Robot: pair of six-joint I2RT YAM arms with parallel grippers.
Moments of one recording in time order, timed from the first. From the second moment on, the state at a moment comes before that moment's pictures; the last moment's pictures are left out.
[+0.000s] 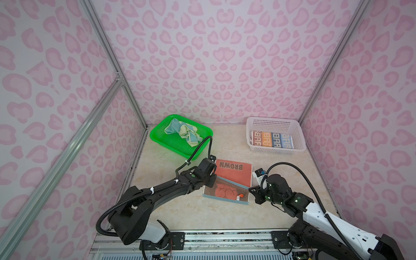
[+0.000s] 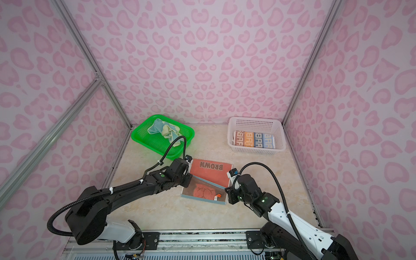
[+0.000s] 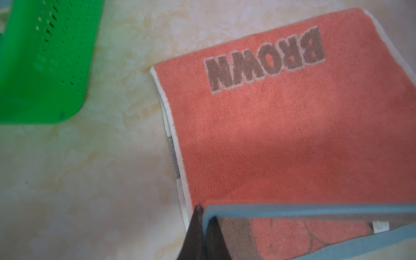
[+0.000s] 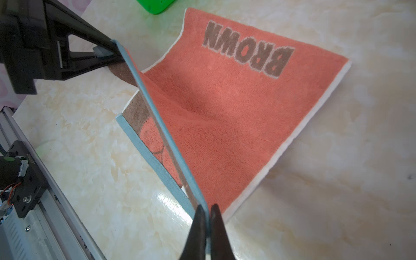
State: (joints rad) left arm -0.76 1.45 0.81 -0.32 -0.16 -0.21; right arm 0.71 0.87 0.41 -0.29 -0.15 0.30
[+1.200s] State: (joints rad) left arm -0.82 1.16 0.72 -0.37 -0.44 -0.37; right arm 0.81 1.17 0.51 -0.32 -0.18 0.30
